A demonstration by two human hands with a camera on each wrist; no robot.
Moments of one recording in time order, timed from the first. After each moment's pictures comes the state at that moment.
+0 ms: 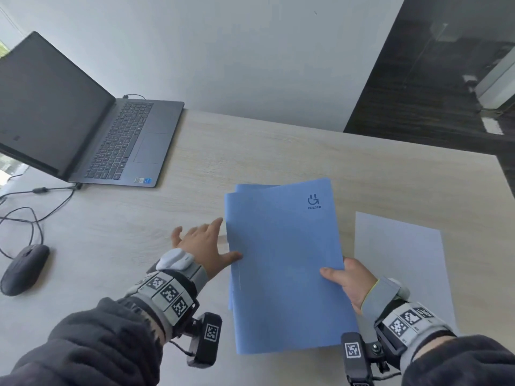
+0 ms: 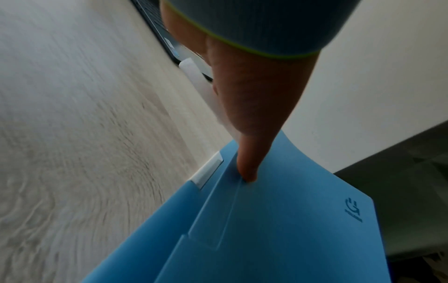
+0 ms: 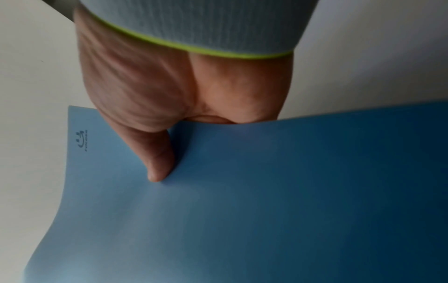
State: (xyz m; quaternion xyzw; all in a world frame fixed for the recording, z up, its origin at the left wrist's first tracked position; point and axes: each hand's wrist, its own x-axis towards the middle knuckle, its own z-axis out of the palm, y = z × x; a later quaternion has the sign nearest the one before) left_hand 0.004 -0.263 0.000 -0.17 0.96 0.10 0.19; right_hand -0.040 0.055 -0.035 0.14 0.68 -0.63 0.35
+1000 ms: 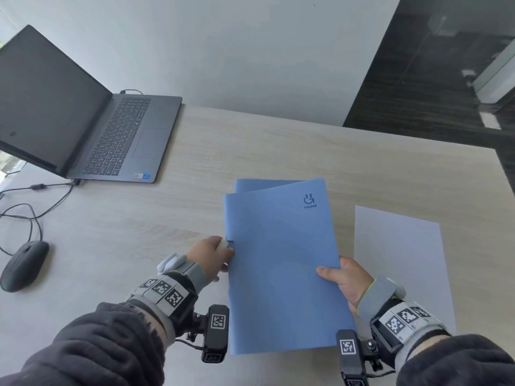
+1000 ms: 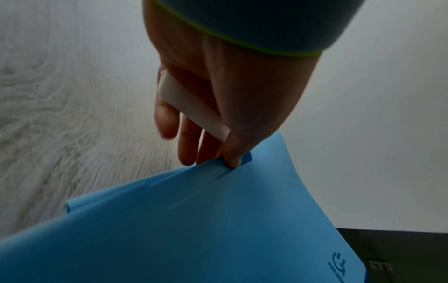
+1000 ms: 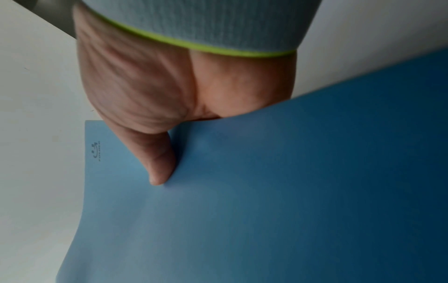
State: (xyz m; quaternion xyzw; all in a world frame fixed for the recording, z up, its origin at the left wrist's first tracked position) left_hand 0.018 -0.249 -0.004 -0.30 0.81 0.45 0.23; right_hand -0.025 0.051 -0.036 0.16 0.64 -0.65 0.37
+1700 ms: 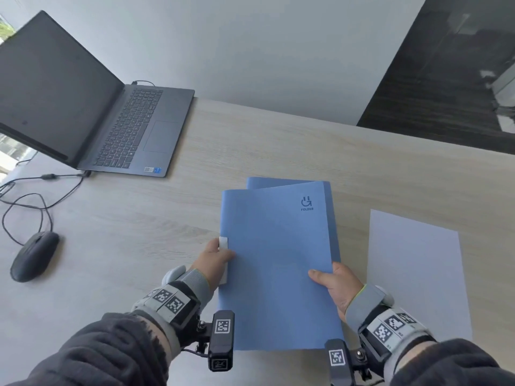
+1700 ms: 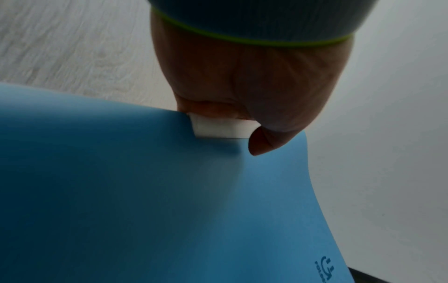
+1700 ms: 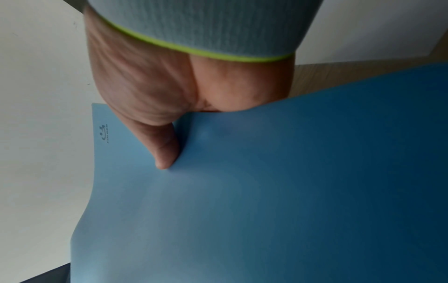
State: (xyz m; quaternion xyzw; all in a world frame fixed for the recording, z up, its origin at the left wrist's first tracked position) left_hand 0.034 -0.255 -0.024 -0.42 0.61 0.65 0.15; right_hand -0.017 0.008 -0.058 0.16 0.65 -0.66 0.35
